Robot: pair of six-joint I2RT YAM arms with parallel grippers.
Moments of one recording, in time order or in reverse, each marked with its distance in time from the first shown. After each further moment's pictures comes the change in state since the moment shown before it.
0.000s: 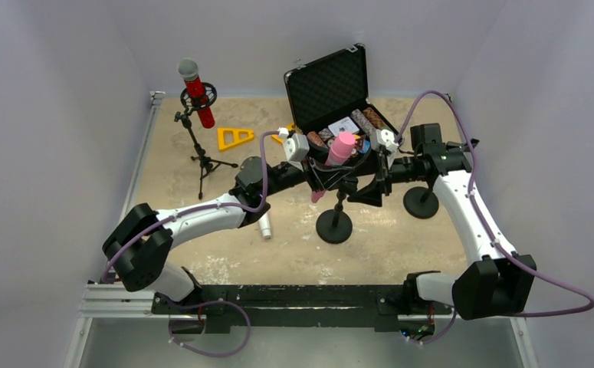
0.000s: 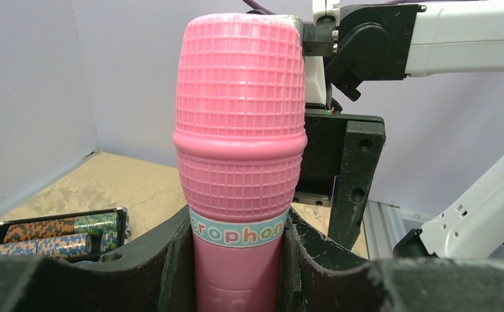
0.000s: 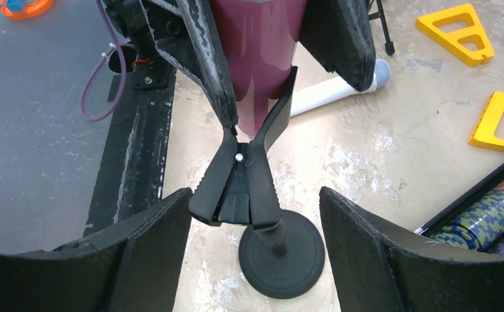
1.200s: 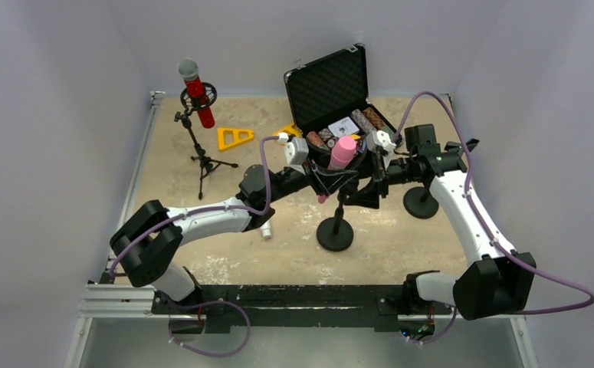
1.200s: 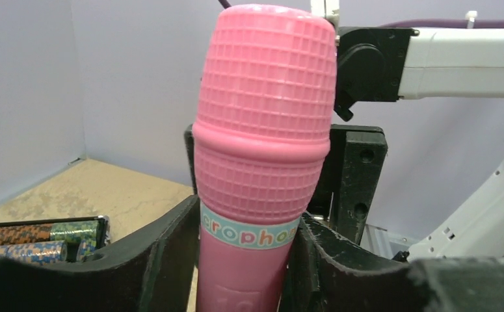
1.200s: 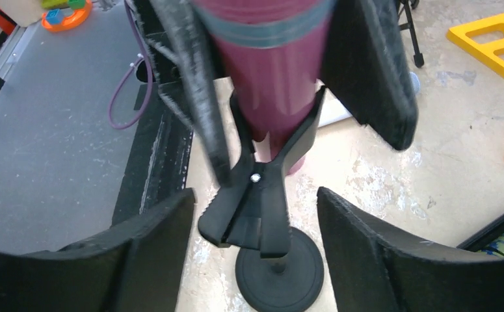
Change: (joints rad) left arm -0.028 0.053 -0.025 0.140 -0.072 -0.060; right arm 0.029 0.010 -0.004 -0.002 -0.035 0.024
